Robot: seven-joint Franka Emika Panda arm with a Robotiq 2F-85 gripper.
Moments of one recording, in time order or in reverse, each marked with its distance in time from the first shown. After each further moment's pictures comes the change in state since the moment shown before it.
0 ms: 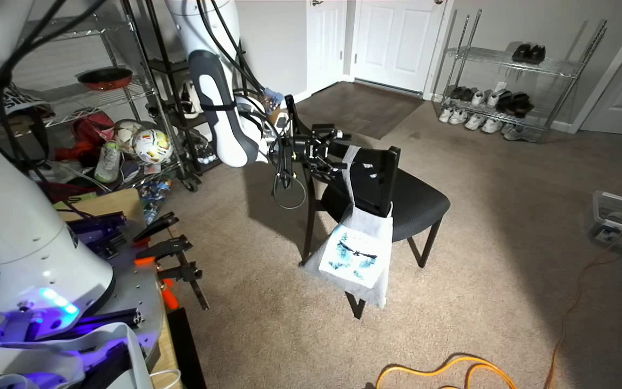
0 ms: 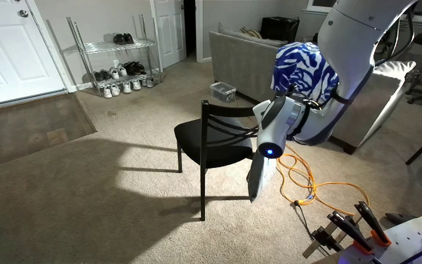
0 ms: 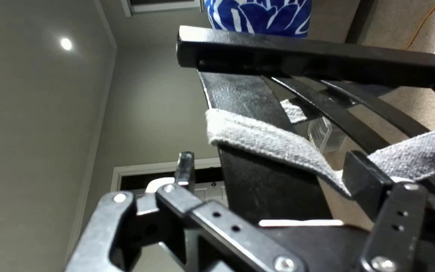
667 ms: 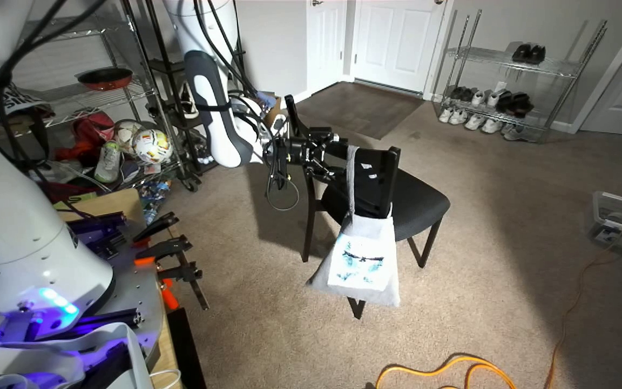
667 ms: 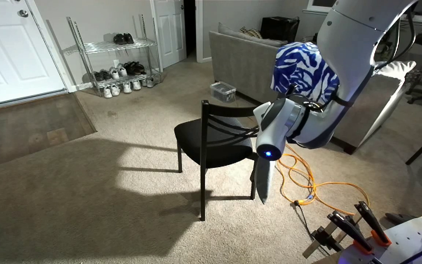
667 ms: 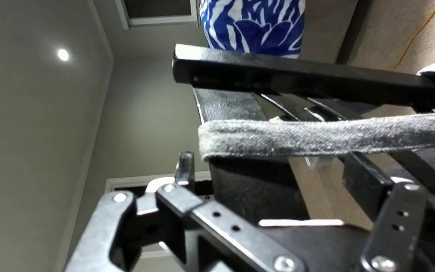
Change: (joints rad) arm 0.003 0.000 0.011 -0.016 0.060 -0.017 -0.022
